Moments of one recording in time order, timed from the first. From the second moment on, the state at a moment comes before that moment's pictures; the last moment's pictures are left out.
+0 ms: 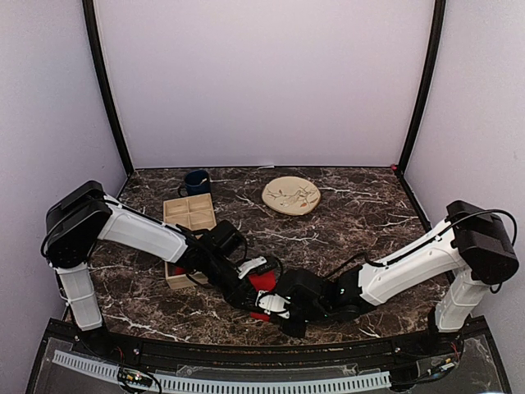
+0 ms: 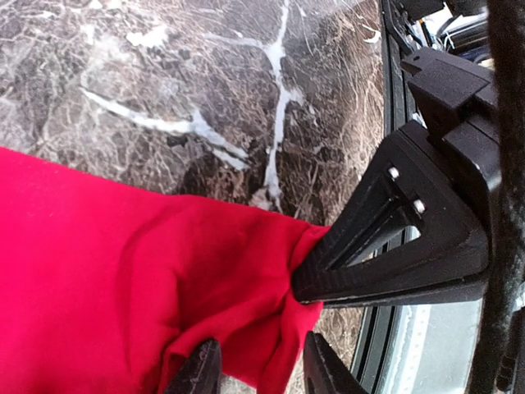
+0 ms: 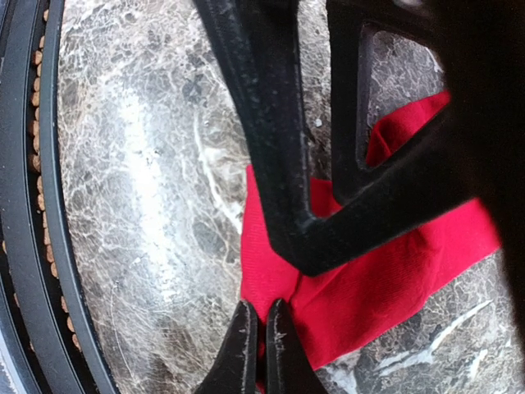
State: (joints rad) left arm -0.91 1.86 0.96 -0.19 0.72 -0.05; right arm 1.33 1.72 0.79 -0.01 0.05 -0.07
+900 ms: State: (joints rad) left arm -0.87 1.76 0.93 -0.18 0.55 -0.10; right arm 1.30 1.70 0.79 -0.06 0.09 0.30
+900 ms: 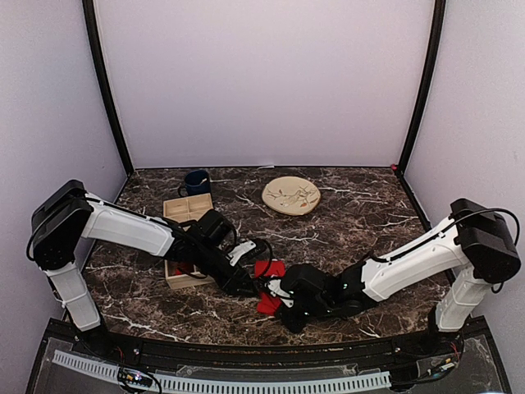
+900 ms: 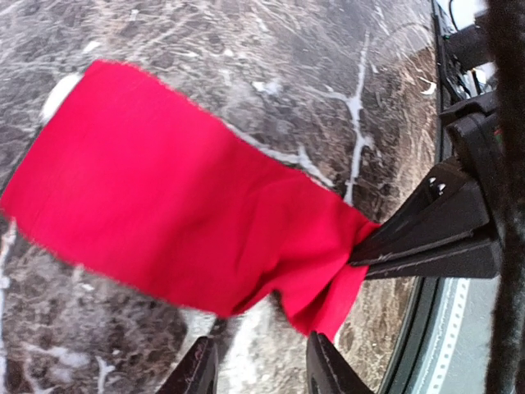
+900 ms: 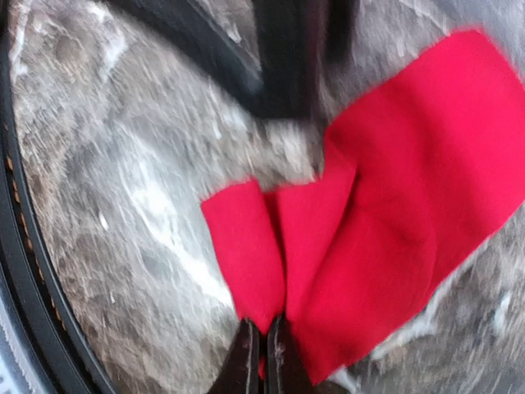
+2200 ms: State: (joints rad) left arm -0.87 1.63 0.84 -0.04 0.61 0.00; right arm 1.12 1.75 0.87 -0.10 -0.21 0.36
